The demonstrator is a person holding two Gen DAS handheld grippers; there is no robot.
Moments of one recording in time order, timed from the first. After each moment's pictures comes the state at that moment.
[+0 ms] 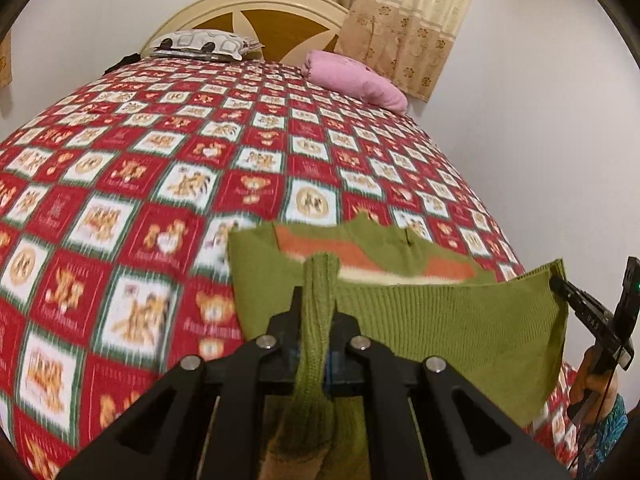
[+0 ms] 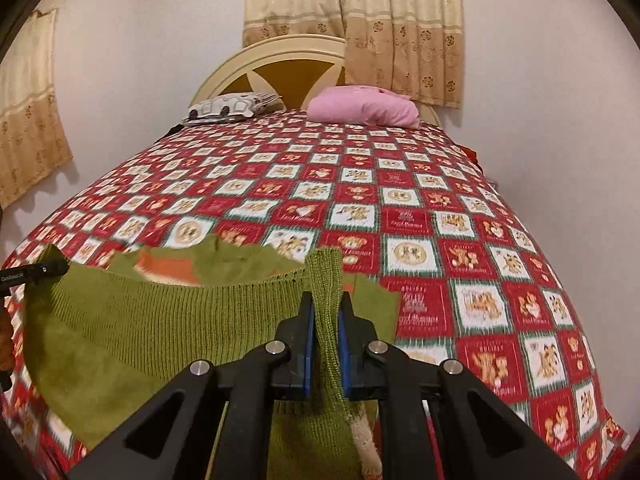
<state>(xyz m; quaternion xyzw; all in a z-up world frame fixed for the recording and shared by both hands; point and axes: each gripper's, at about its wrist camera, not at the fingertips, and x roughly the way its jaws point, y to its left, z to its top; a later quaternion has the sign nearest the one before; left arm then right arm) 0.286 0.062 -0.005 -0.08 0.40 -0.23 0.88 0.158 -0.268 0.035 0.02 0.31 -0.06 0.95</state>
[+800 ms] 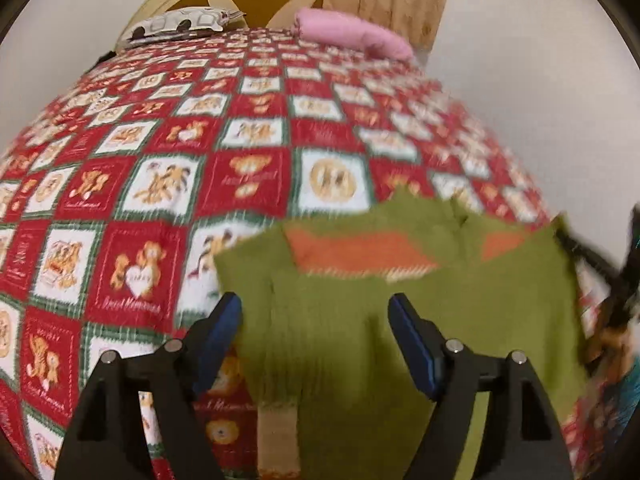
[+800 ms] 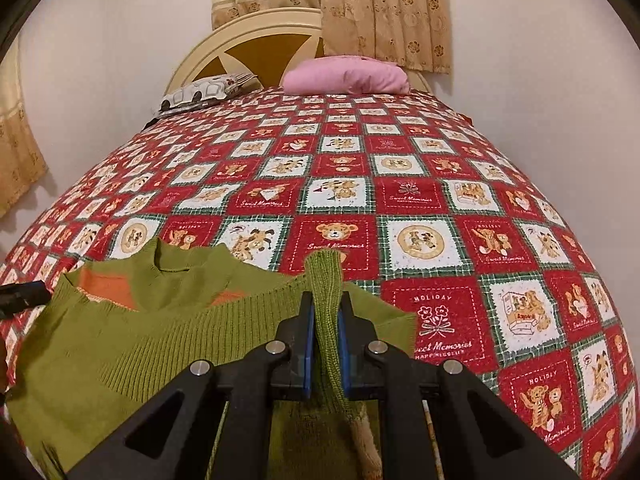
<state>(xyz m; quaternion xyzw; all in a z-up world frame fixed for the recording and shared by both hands) 0.342 0.024 -0.053 0.02 0.45 -0.22 0.87 0.240 -0.302 -0.030 0.05 0.35 -0.08 0.93</state>
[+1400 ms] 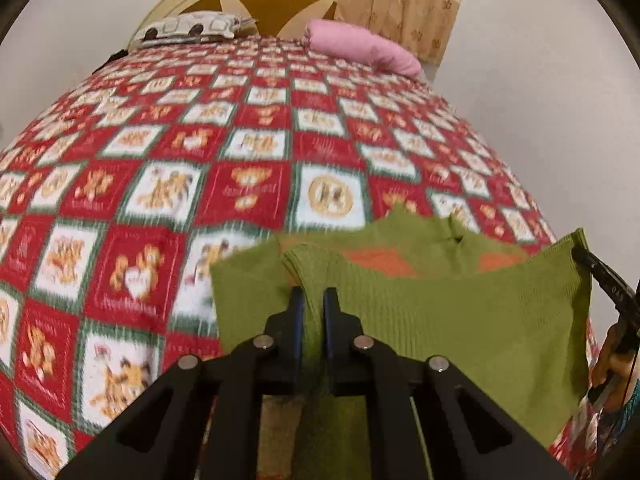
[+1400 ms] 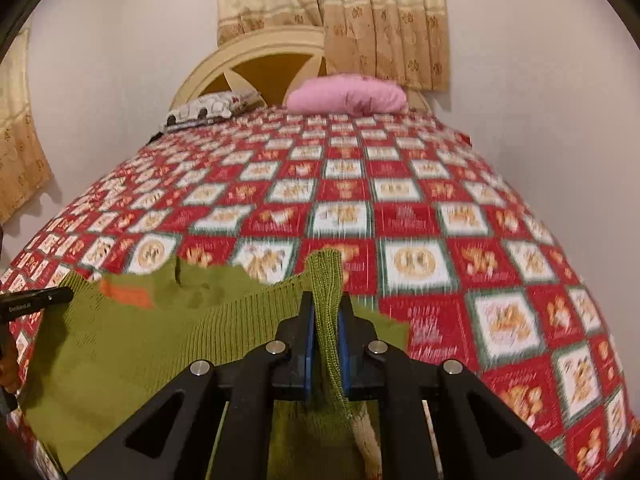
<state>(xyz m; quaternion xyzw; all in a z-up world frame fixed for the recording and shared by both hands) 0.347 0.022 -0.035 -0.02 0.43 -0.21 0.88 0.223 -0.295 0.007 0.05 0.31 -0.08 0.95</state>
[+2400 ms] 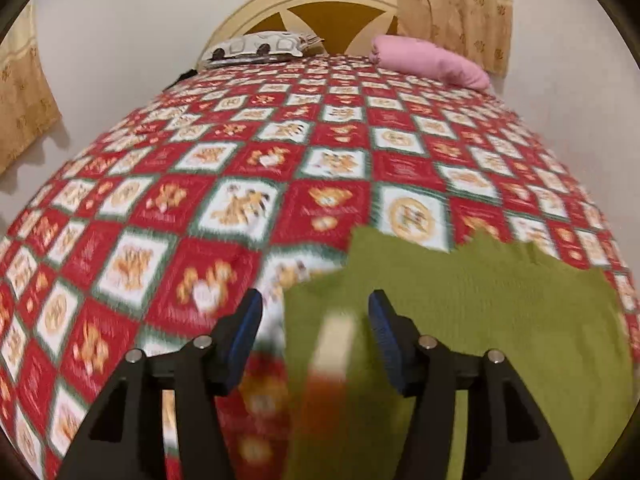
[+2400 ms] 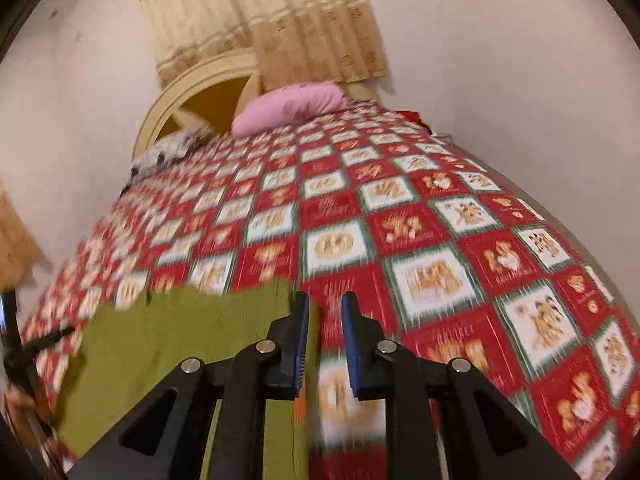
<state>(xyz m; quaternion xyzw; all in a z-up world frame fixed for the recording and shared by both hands) 0.343 0.025 -0.048 0.02 0.40 -0.08 0.91 0.152 -0.361 -0.002 0.15 0.31 -0.13 0.93</state>
